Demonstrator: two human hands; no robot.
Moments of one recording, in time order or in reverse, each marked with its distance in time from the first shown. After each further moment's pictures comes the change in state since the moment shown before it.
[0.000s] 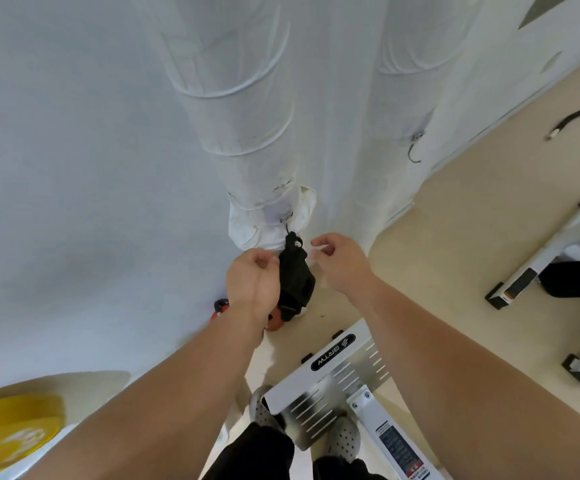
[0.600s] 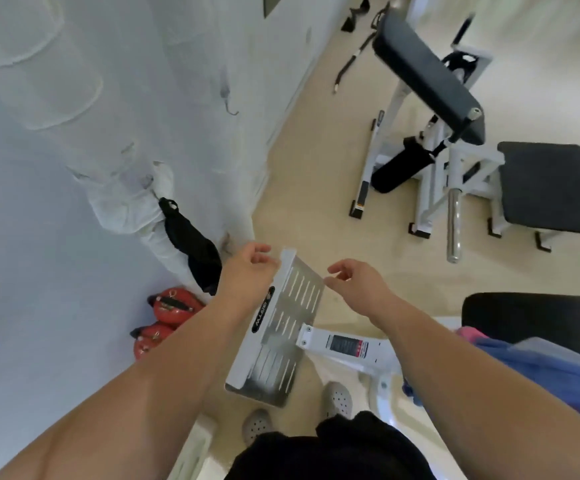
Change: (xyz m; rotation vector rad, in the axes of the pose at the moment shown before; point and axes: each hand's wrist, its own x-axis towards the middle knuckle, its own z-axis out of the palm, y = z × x) left_hand -0.143 -0.040 0.021 0.167 -0.762 0.368; right_hand -0.286 0.114 -0.041 0.035 0.376 0.413
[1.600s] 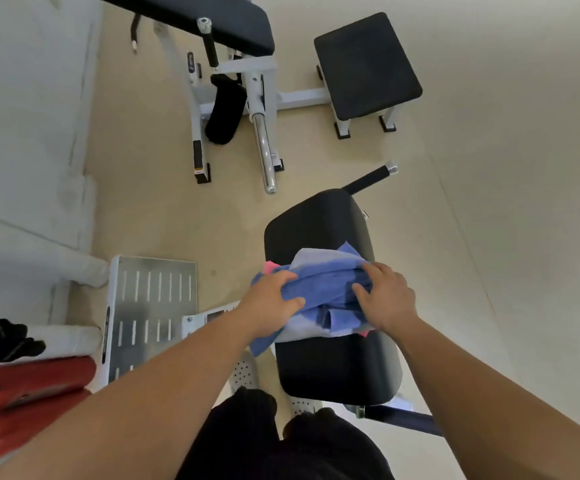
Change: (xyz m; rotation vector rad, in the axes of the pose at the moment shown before) left_hand -0.153 0.051 0.520 0.705 -0.789 0.173; right_hand -0.143 0.495 -0.255 -0.197 0.324 0.416
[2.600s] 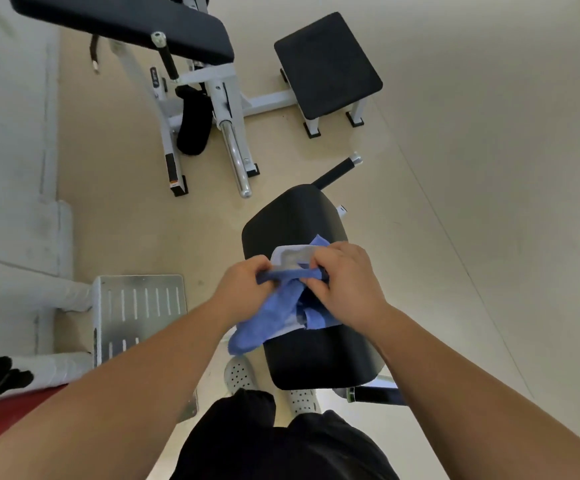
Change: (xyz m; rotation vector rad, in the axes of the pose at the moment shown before) left_hand 0.004 0.016 -0.006 0.089 0.157 0.190; right_hand -0.041 -0.030 -0.031 0.186 0.341 -0.489
